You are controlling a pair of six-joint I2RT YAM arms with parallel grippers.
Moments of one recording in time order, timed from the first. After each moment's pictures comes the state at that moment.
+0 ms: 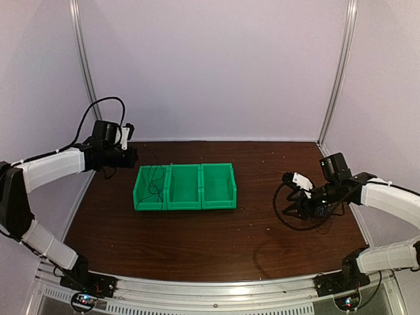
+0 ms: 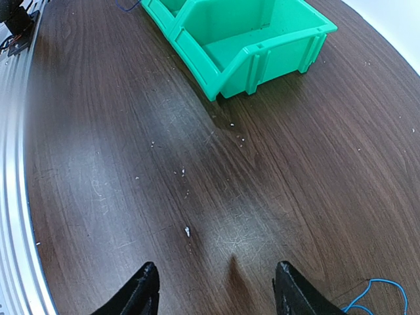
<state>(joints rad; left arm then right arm) -0.28 1.44 1.03 -0.23 0.03 -0.13 0.32 1.11 0.67 -0.45 -0.56 -0.60</state>
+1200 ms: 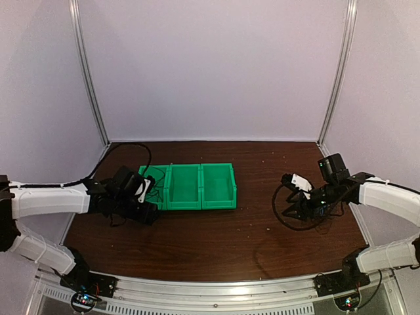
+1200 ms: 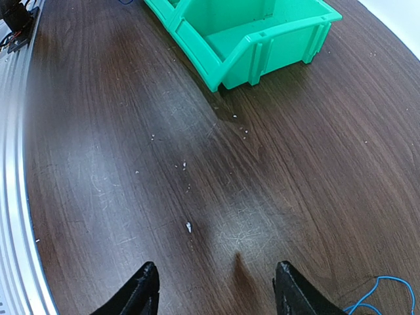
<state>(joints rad) -0.71 1.28 0.69 -0.38 -0.10 -0.34 0.32 1.14 0.67 -0.46 -0.56 -0.60</state>
